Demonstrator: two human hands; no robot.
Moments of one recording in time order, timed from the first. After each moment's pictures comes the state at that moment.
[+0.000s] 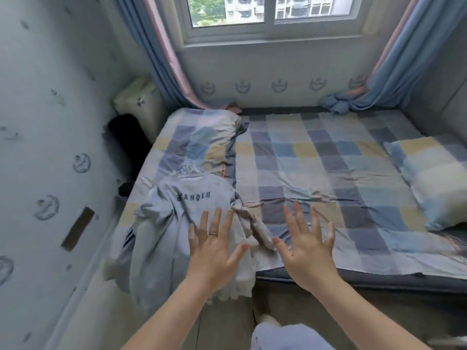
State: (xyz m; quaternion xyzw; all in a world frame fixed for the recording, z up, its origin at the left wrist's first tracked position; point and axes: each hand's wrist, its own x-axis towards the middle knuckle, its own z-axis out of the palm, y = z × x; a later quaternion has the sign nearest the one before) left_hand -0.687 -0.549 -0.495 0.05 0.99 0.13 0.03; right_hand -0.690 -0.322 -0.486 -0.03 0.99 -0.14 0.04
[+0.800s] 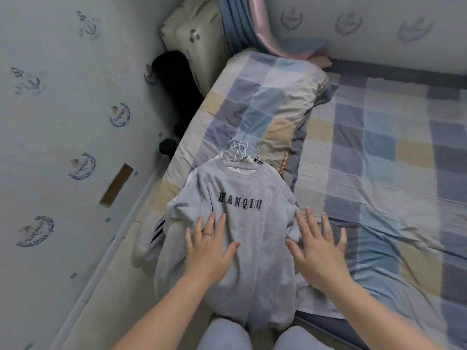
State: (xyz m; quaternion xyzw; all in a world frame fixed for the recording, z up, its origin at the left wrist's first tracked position) left_hand -0.928 -0.711 -0.597 -0.18 0.96 0.14 0.18; right_hand -1.008 -0.465 -0.599 -0.13 0.96 -0.09 0.24
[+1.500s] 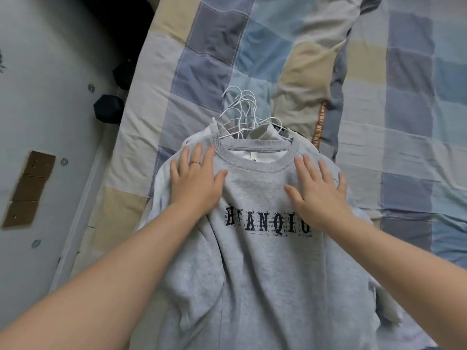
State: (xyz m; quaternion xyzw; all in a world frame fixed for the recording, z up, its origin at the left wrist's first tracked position) left_hand -1.188 -0.898 -0.865 -0.12 0.97 0.13 0.18; right_hand -1.210 -0.638 -0.866 -0.07 0.96 -0.07 0.27
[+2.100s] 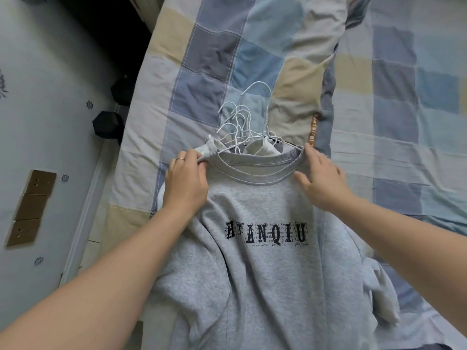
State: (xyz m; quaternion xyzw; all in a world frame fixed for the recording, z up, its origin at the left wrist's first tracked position) left_hand -1.216 -0.916 -0.825 -0.13 0.96 0.26 0.05; right_hand -1.267 -0.627 -0.854 -0.03 0.96 -0.16 0.23
